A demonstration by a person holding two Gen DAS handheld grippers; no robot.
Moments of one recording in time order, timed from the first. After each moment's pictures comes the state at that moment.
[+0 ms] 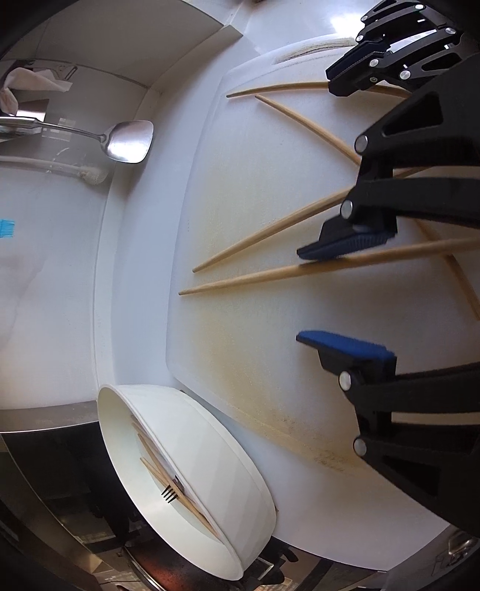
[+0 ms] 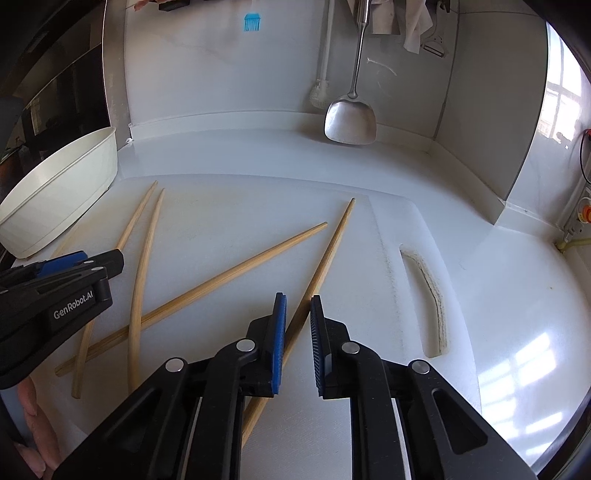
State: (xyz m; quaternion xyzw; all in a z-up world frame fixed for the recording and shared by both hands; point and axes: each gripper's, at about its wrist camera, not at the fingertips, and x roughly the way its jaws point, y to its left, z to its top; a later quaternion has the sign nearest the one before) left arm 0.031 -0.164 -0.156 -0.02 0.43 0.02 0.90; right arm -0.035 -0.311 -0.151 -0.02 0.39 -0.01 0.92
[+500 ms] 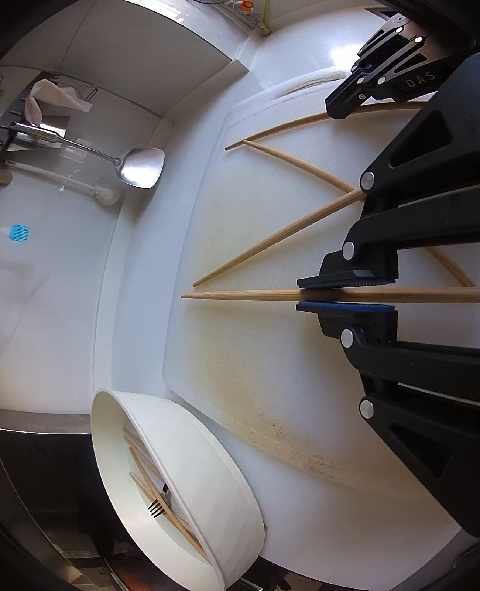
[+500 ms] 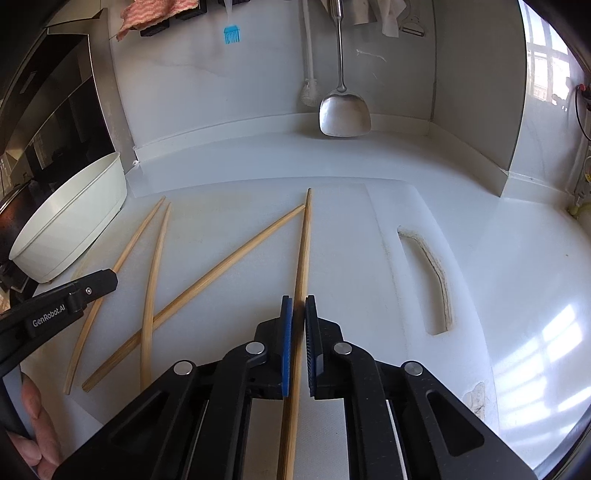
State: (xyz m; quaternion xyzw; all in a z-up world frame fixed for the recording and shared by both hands) left arm 0.016 -0.142 -0.148 -0.07 0.42 -0.04 0.90; right arm -0.044 -0.332 -0.150 0.05 0.39 0.01 0.92
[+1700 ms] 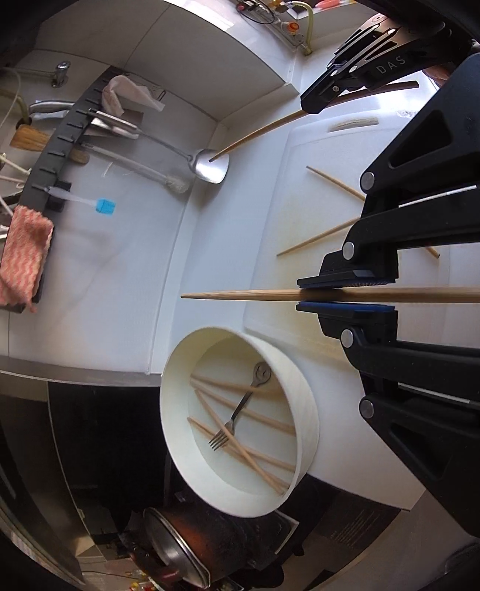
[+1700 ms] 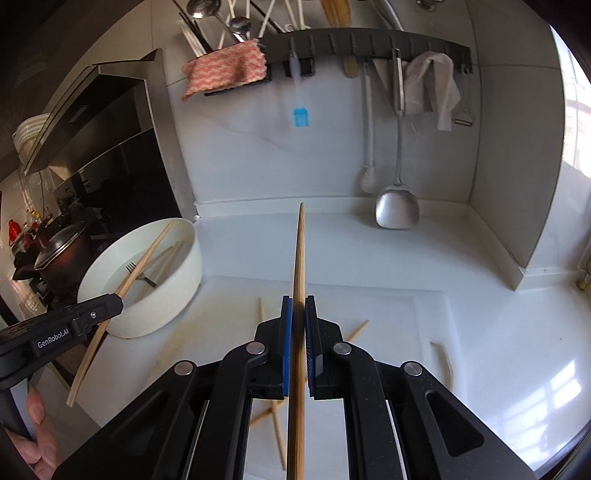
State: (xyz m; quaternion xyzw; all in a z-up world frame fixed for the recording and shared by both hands) left arm -0.005 -0.067 -0.028 -0.10 0.39 -0.01 0.92; right arm -0.037 -0.279 -0.020 0.04 0.32 0.09 0.94
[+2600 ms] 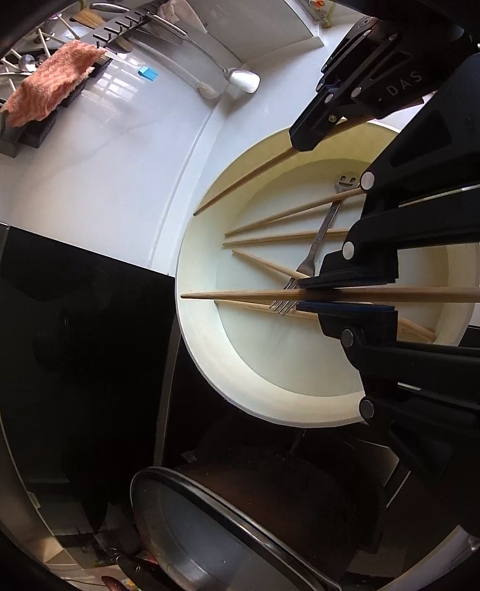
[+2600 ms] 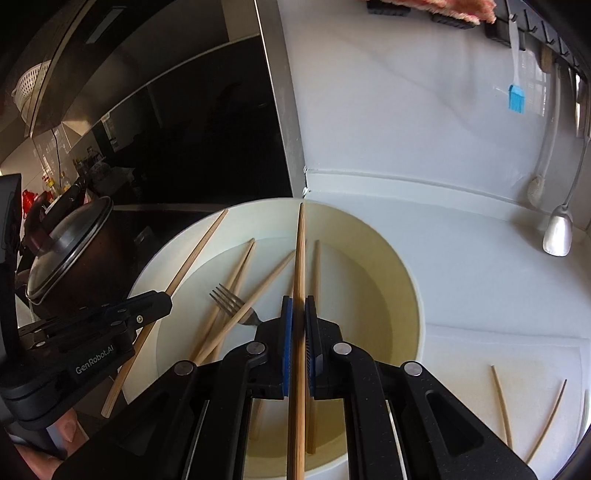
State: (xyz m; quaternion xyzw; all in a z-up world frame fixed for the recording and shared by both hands) left arm 0.133 0.153 -0.070 -0.11 0.44 -0.01 0.89; right arm 0.113 -0.009 -0.059 0.02 0.41 0.16 0.90
